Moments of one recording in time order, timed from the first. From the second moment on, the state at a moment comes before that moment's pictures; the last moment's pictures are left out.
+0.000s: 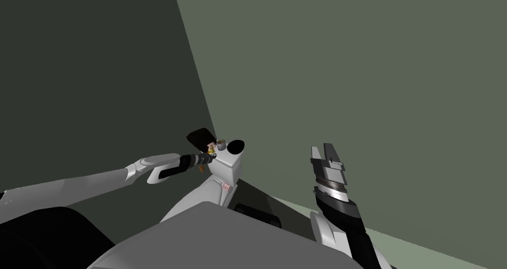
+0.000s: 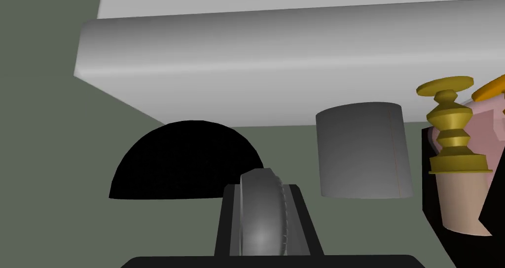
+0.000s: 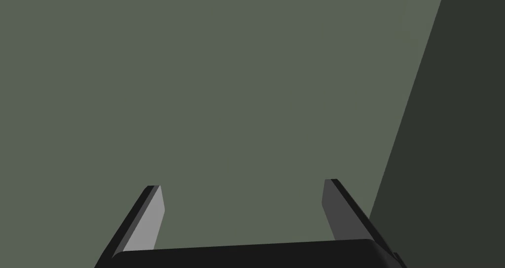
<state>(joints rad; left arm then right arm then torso) 0.38 1.49 -0.30 -1.75 -0.43 -0.14 0.11 0.51 0.01 0.03 -2.26 0.11 -0.54 0.07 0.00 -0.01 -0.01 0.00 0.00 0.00</state>
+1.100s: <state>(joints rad) 0.35 1.74 -0.31 -1.90 -0.26 0.05 0.33 0.51 0.01 0.03 -2.26 0.11 -0.54 0.07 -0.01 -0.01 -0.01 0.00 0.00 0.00</state>
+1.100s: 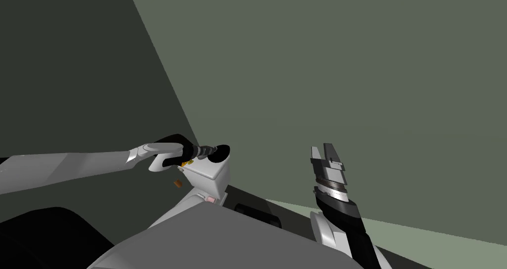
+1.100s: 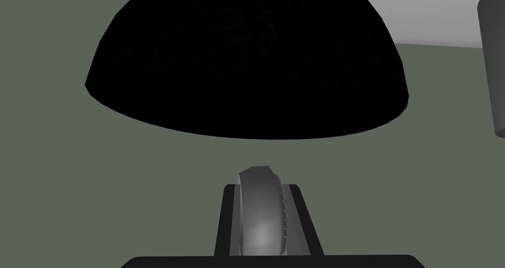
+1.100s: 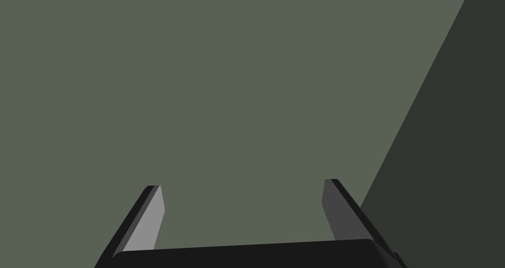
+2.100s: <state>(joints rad) 0.36 1.78 -0.28 -1.94 -0.26 0.04 0.35 0.51 0.01 0.03 -2.26 0.11 -0.54 0.07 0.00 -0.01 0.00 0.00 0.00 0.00</state>
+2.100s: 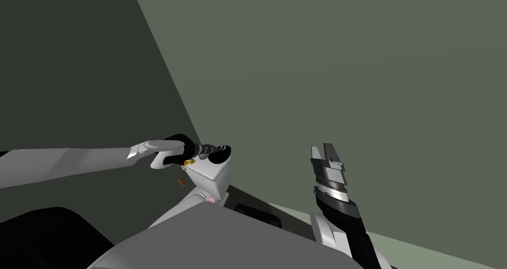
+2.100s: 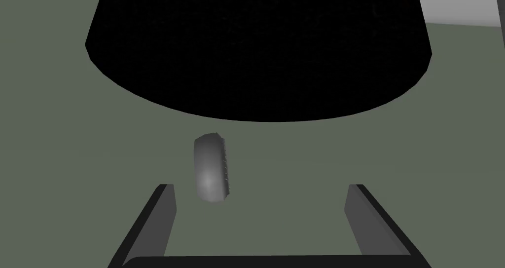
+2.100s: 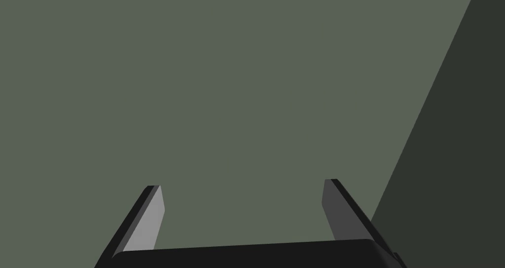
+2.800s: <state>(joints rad) 0.36 1.87 -0.22 -2.05 -0.27 0.02 0.38 0.51 0.01 0.03 -2.26 0.11 -0.54 0.07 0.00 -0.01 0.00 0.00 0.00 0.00</state>
